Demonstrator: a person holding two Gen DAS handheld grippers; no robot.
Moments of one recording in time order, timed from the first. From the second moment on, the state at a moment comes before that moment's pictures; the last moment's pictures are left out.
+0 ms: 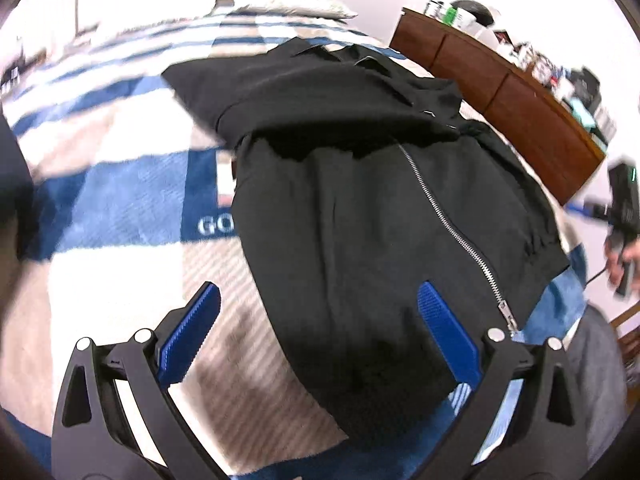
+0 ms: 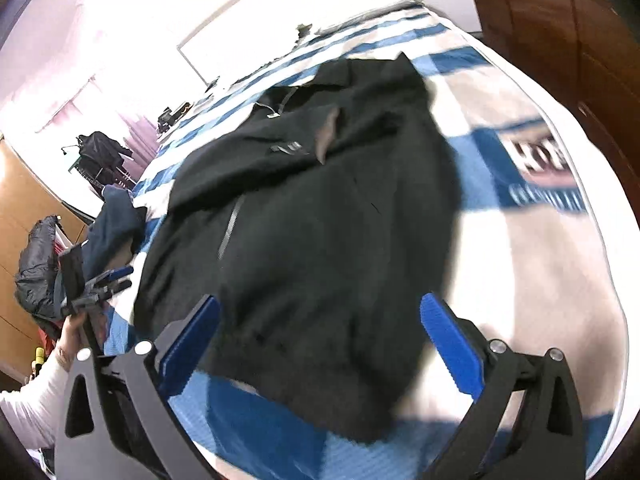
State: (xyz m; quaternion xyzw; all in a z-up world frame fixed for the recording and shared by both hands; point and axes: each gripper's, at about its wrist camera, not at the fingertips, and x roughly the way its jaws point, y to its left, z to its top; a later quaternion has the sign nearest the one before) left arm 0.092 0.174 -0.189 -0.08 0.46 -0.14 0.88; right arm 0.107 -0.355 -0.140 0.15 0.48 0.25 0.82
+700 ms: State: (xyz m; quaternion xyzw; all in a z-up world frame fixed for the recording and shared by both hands) left arm 0.100 0.148 -0.231 -0.18 0.47 -0.17 0.84; right arm 0.105 -0.367 -0.200 0.23 0.52 0.25 0.78
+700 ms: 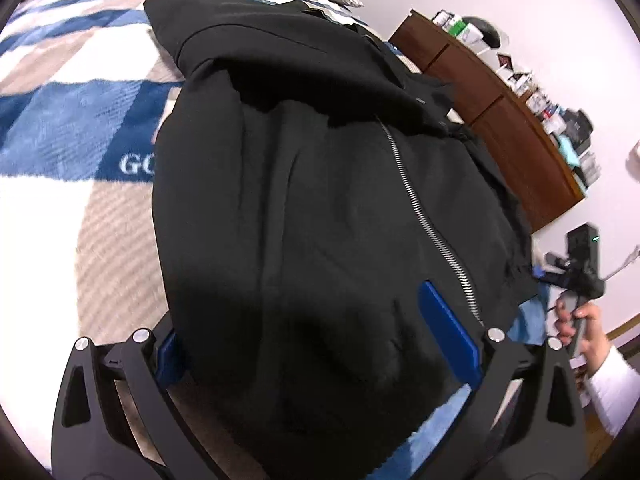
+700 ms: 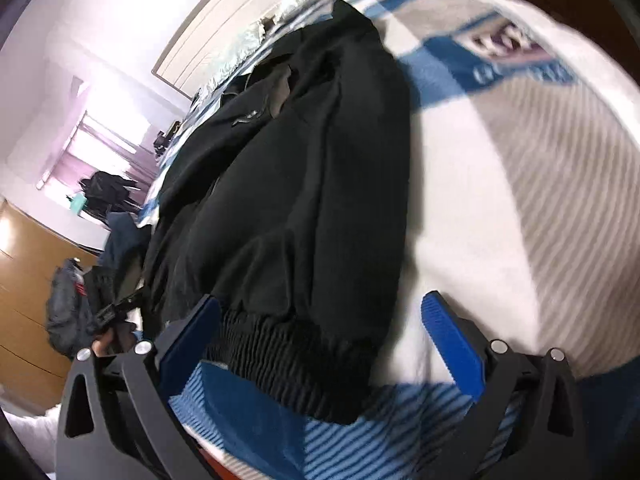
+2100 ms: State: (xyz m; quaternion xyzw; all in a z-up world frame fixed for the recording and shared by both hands) left arm 0.044 0.158 -0.191 -0.32 0.41 -0.19 0.84; right arm 0.070 -0.329 -0.154 0.31 0.47 0.25 0.78
